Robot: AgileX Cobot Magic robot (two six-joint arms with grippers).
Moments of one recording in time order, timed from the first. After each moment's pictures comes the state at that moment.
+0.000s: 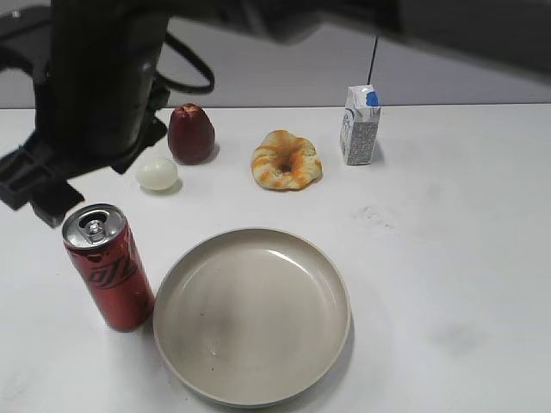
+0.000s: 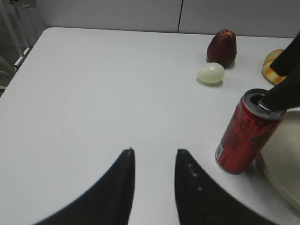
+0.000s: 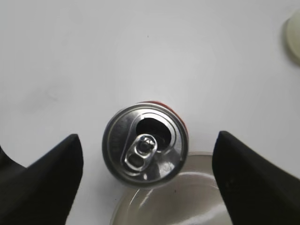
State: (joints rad) left arm -0.01 -0.01 -0.50 -0.16 1.03 0.11; right arm 1.00 2.14 -2.02 0.15 1.03 -0.08
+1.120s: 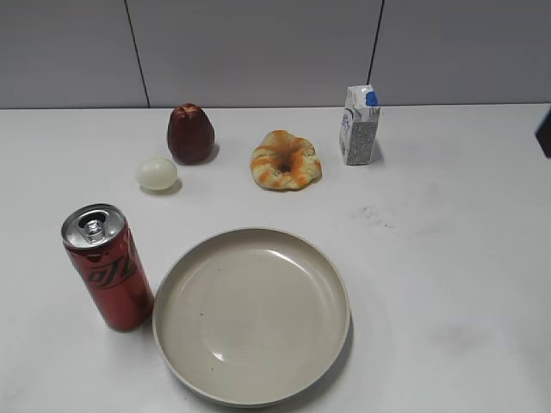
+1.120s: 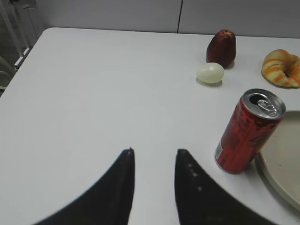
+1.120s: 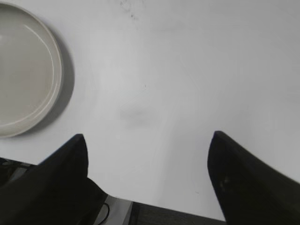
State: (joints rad) left arm -0.01 -0.01 -0.50 -0.16 1.03 0.11; right arm 0.31 1.16 -1.15 0.07 1.19 0.08
